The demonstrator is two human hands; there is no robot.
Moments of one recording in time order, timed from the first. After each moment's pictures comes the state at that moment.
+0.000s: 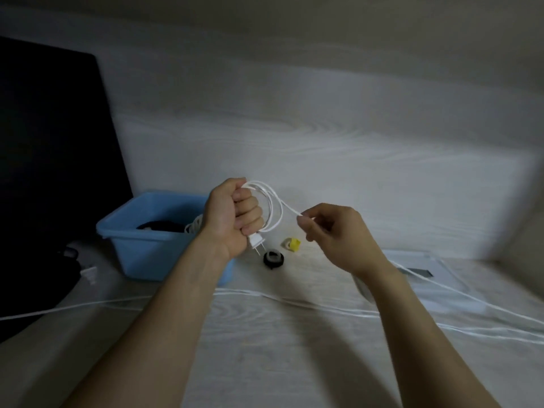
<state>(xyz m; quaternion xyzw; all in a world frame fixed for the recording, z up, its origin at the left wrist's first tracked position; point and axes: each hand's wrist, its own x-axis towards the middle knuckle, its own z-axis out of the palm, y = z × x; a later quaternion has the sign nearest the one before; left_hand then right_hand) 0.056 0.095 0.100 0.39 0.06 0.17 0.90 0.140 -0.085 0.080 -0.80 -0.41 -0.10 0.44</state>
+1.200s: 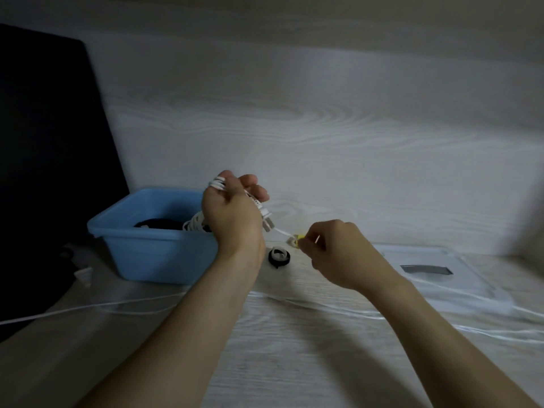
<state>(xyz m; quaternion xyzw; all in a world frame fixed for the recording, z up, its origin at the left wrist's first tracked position) 0.073 0.063 0.091 0.37 0.13 0.50 0.77 0.126 -0.075 0.066 -0.89 -0.37 -0.06 0.25</state>
